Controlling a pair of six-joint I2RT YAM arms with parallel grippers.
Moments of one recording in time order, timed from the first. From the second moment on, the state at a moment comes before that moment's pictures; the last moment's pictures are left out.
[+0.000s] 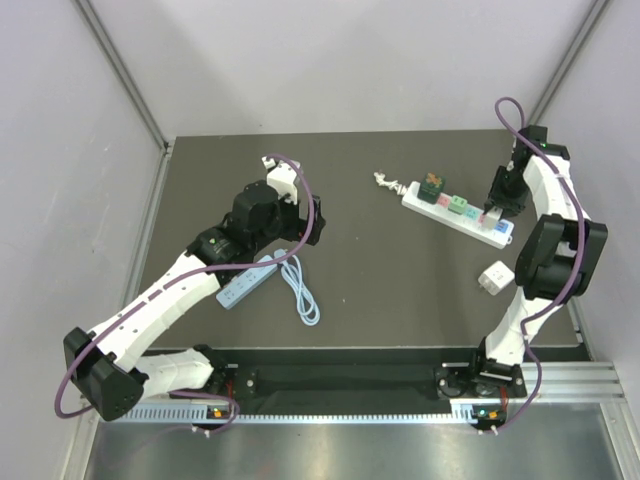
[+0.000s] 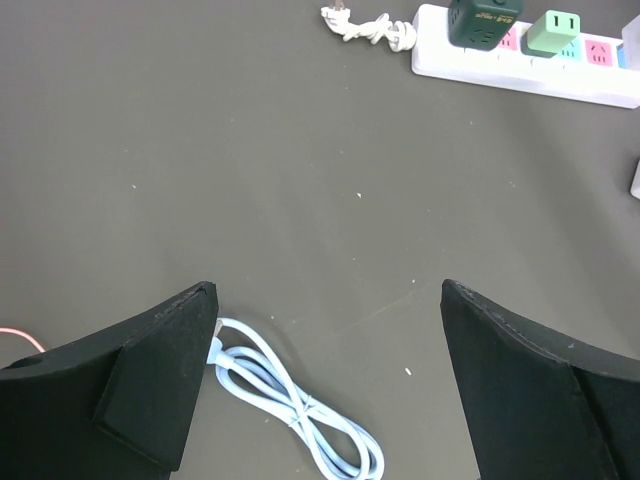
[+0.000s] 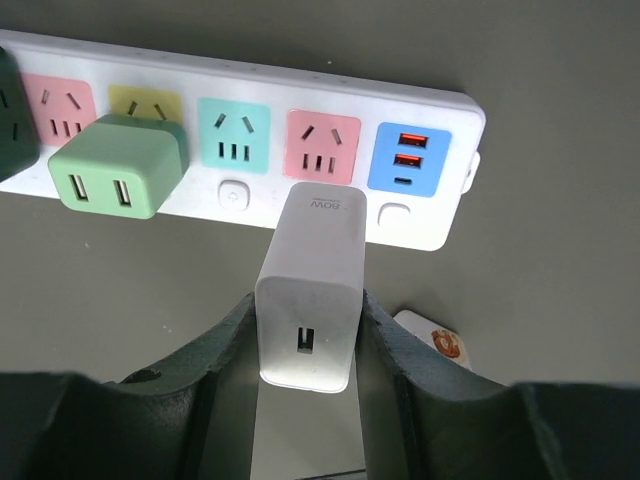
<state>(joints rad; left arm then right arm) -0.68 1.16 1.10 -0.36 -0.12 -0.24 -0.21 1.87 1.65 -1.02 0.01 0.21</state>
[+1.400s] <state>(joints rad) -0.68 1.12 1.09 -0.36 -0.20 -0.21 -0.25 2.03 1.77 -1.06 -0.06 0.21</state>
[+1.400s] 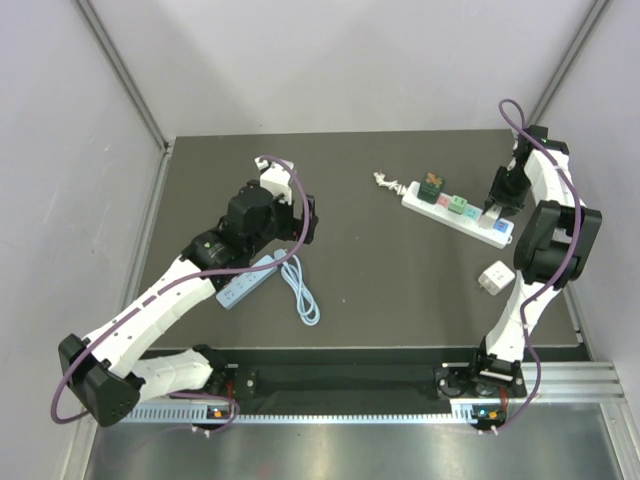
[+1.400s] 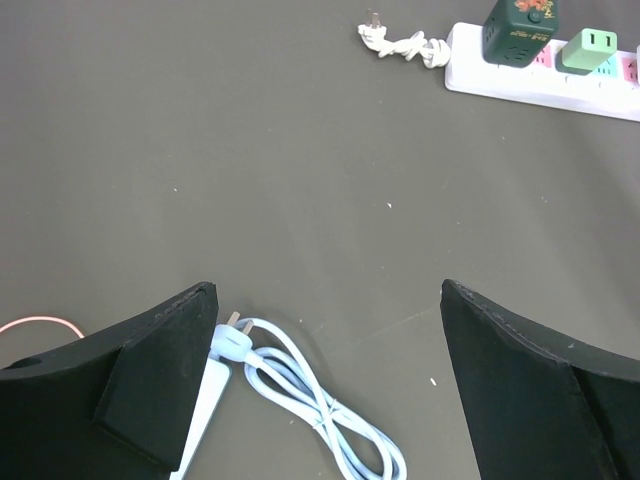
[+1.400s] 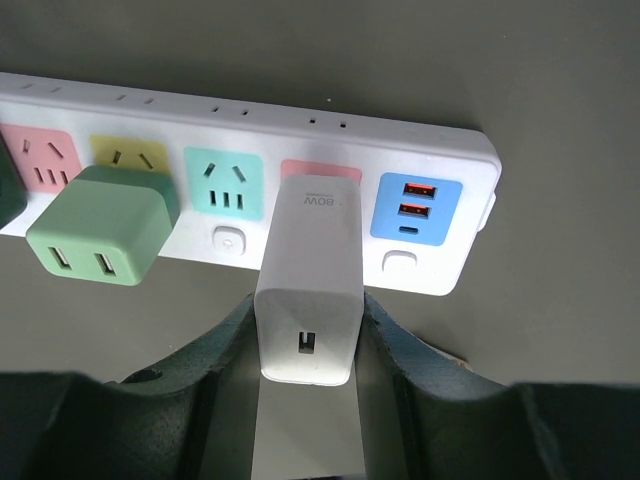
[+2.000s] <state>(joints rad) -0.68 1.10 1.08 -0.35 -0.23 -0.21 -0.21 2.03 1.74 -1.05 -0.03 0.23</state>
